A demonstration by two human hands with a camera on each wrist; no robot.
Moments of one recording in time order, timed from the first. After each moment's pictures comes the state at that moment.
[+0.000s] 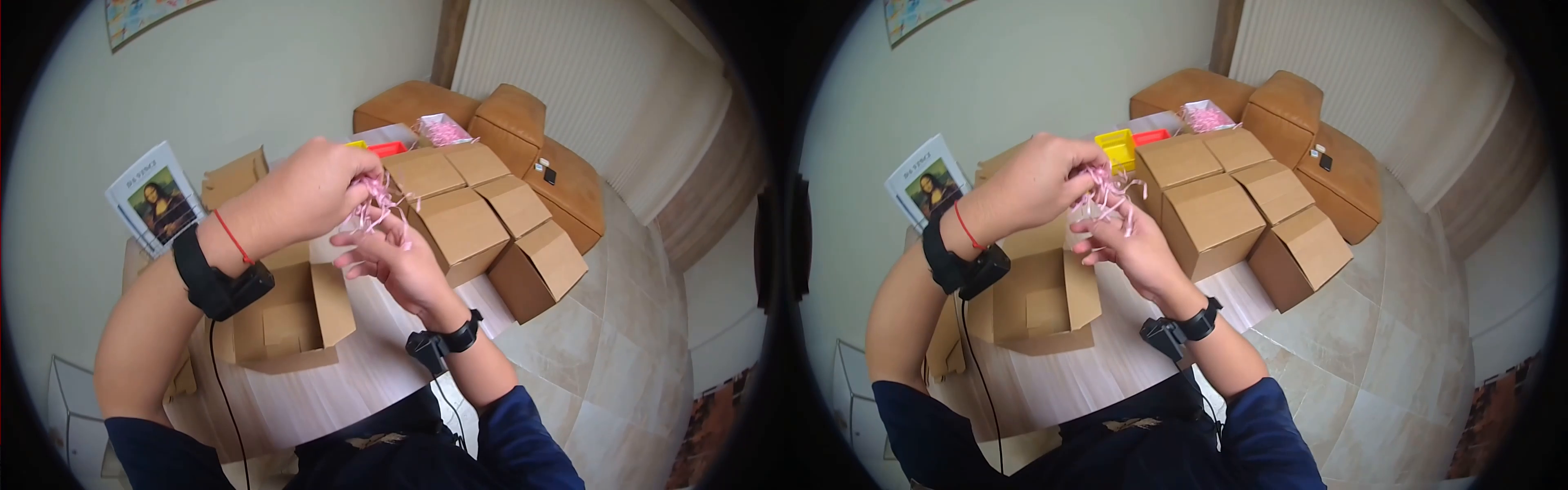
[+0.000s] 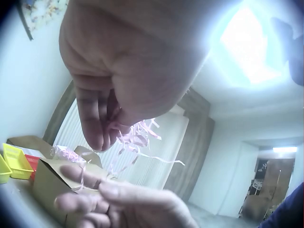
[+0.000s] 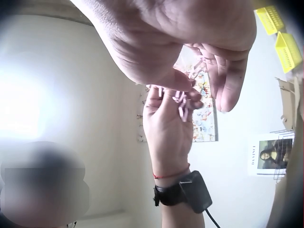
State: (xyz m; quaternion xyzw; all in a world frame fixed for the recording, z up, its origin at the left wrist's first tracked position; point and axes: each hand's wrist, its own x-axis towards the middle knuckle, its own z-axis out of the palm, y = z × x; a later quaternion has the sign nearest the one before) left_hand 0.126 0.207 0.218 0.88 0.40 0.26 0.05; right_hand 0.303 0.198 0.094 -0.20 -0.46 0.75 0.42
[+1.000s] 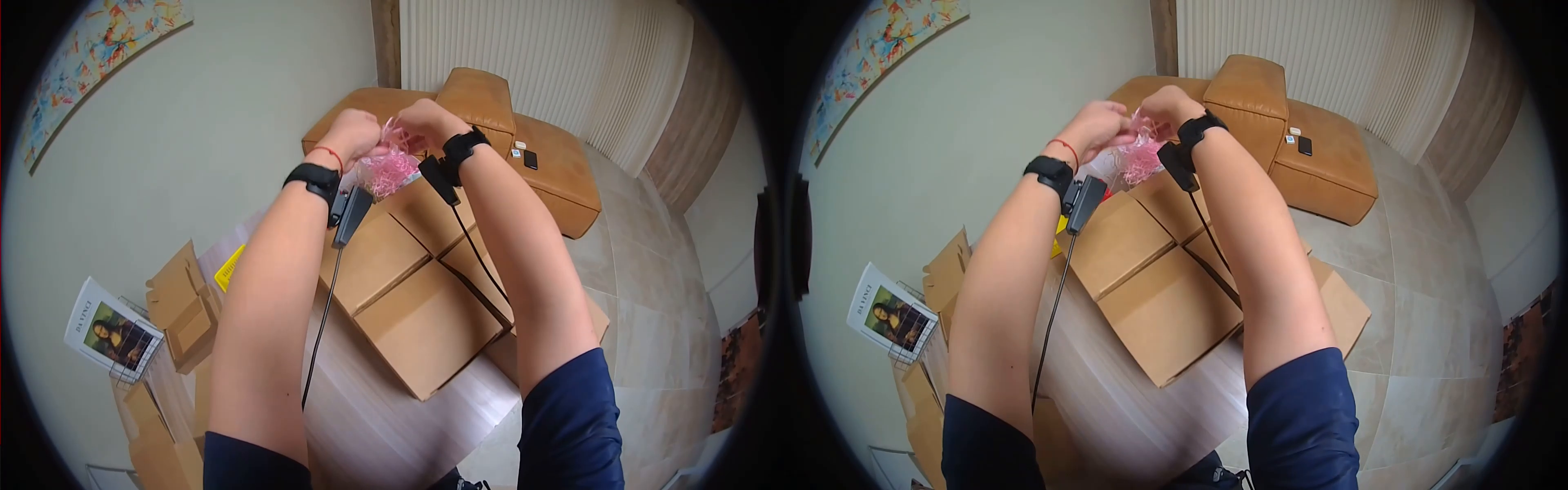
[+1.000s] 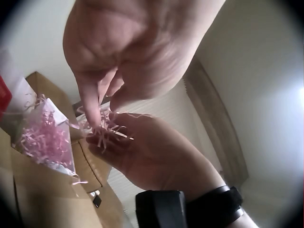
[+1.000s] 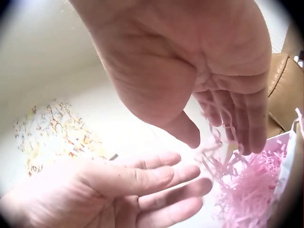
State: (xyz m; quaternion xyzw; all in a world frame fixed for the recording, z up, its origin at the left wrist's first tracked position) left_hand 0.280 0.610 0.143 0.67 0.50 0.33 0.44; right_hand 0.455 0.641 0.134 -0.58 -0.60 0.44 0.34
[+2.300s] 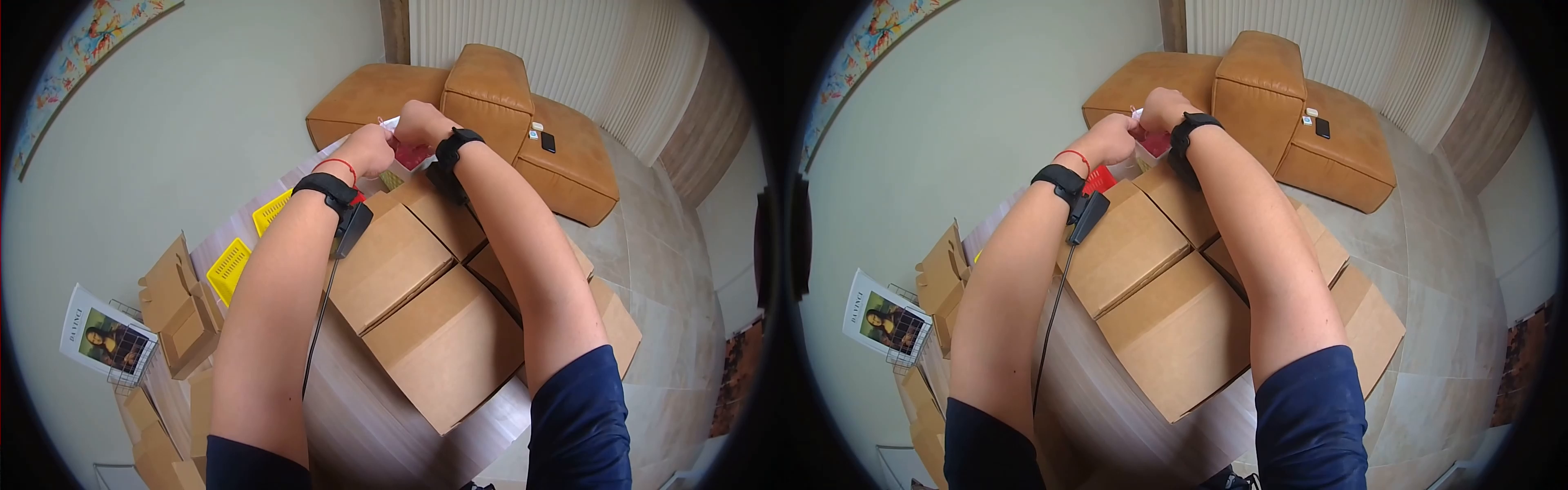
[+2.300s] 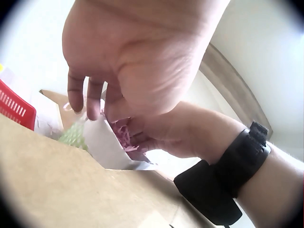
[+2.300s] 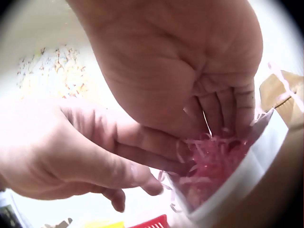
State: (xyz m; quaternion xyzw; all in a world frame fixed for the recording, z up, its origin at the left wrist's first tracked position) left_hand 0.271 0.650 0.054 0.79 0.53 0.15 0.27; right_hand 0.421 0.669 0.083 -0.67 -0.71 0.20 0.11
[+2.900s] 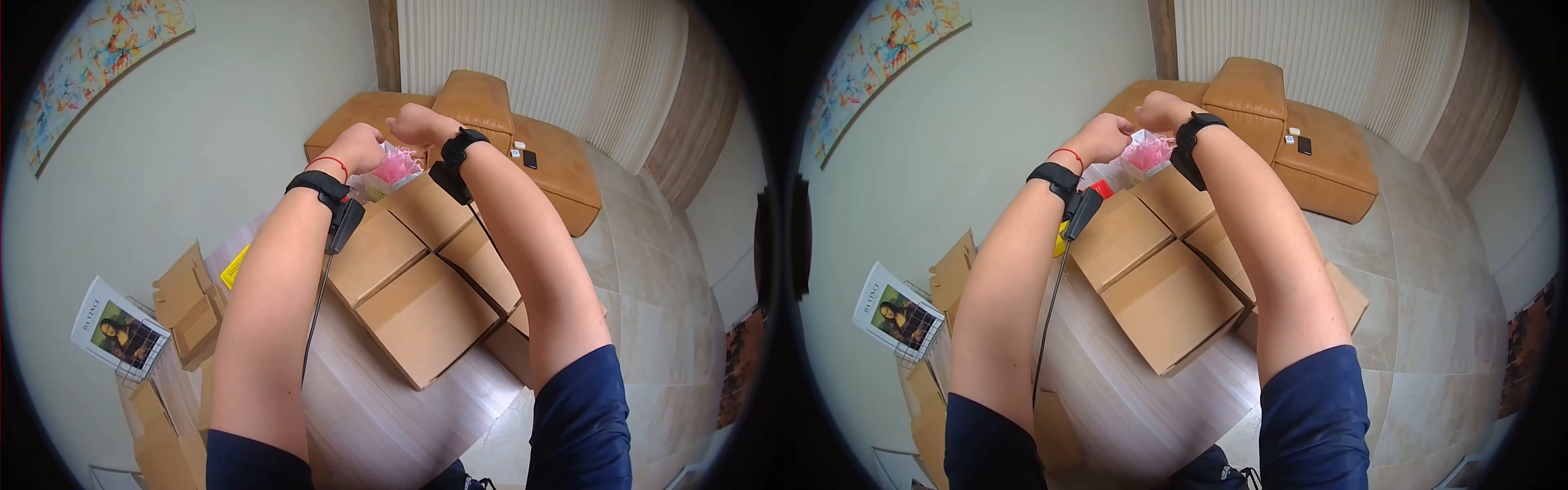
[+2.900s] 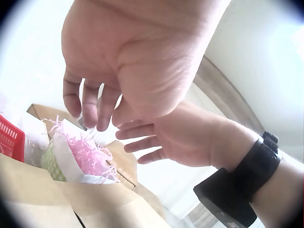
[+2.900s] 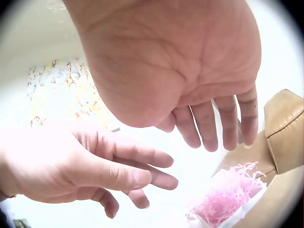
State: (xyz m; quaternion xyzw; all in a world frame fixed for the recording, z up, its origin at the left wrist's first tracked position) left_hand 0.279 0.599 0.131 0.79 0.55 0.18 0.20; right_hand 0.445 0.615 0.152 -0.61 -0.76 0.14 0.17
